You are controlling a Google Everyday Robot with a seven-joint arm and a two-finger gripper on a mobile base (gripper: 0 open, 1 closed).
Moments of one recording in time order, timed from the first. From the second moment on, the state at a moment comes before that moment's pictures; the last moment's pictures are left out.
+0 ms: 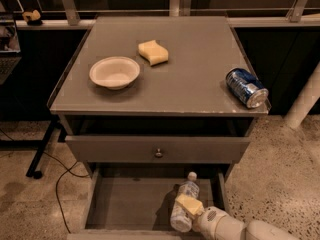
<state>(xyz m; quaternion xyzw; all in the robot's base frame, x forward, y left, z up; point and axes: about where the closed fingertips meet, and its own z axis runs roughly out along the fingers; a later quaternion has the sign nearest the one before) 0.400 -0.107 0.496 0.34 0.82 0.42 0.19</state>
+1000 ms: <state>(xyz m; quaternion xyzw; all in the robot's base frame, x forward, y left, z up) 0.444 -0.074 0.478 0.32 0.83 0.41 0.18</state>
